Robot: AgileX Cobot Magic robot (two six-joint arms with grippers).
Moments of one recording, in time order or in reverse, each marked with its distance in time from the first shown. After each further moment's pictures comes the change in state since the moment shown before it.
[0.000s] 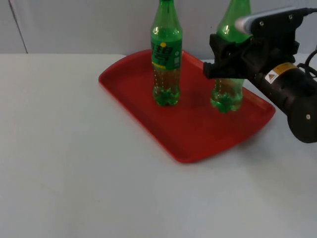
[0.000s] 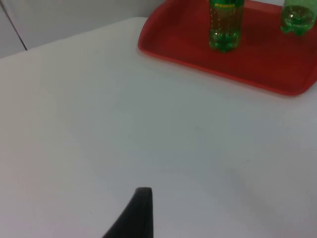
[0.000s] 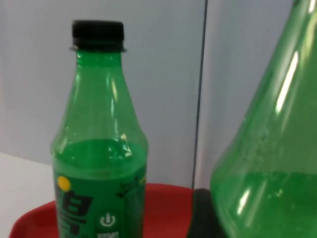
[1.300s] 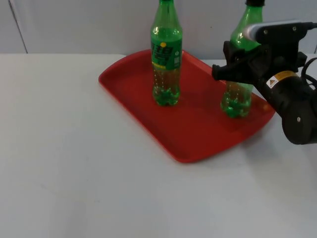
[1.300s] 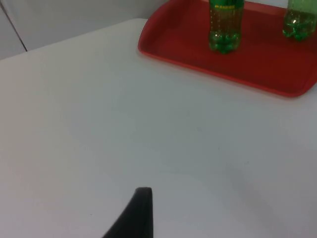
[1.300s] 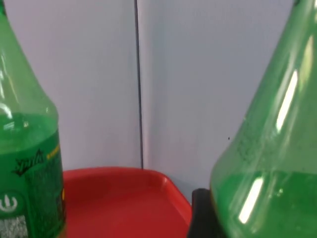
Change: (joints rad) right arm -0.025 0.081 -0.058 0.121 0.008 -0.015; left arm 0.000 0.000 0.000 0.000 -0.004 0.000
